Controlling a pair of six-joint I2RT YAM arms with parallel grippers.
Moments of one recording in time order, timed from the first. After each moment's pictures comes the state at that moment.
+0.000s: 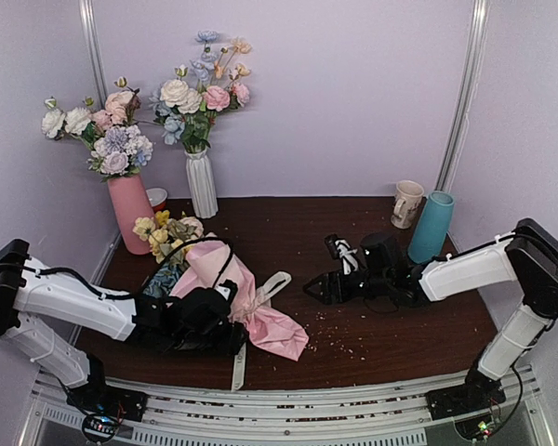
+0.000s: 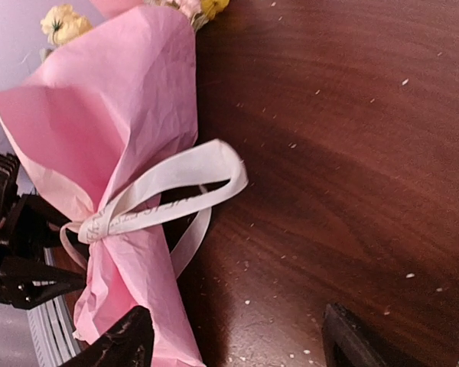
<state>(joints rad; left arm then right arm) -1.16 1.43 0.62 -0.09 -0.31 -0.73 0.74 1.62 0.72 0.35 -0.29 0.43</state>
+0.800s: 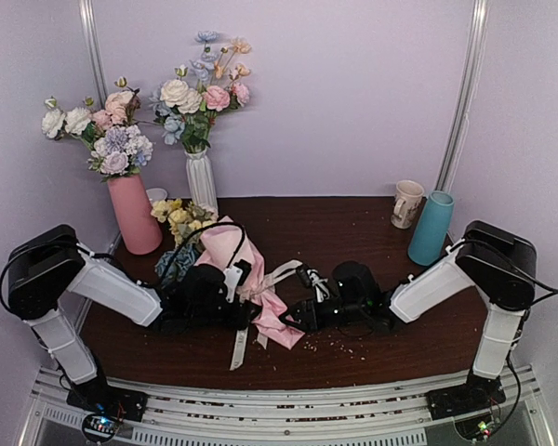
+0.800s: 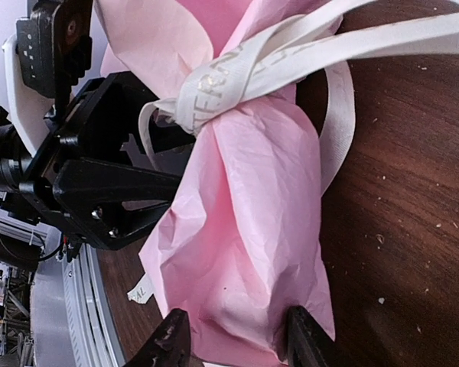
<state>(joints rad) -0.92 1.68 0.60 0.46 -0.09 -0.30 0.91 1.85 0.72 0.63 -0.37 0.63</state>
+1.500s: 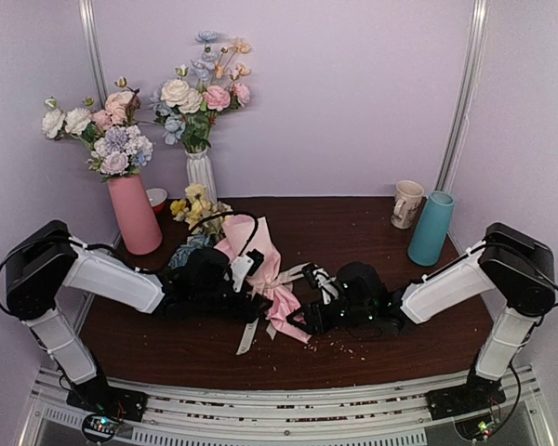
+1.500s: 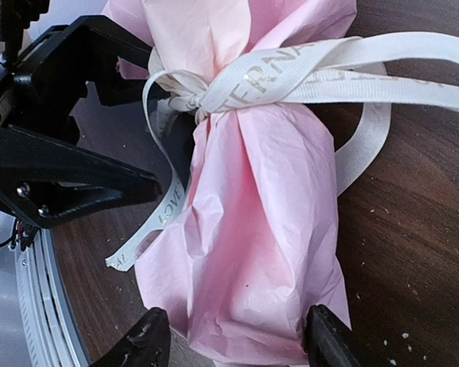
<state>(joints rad) -0.88 1.68 0.73 0.35 0.04 -0.13 0.93 1.74 0.68 0.49 -0.21 0.50</state>
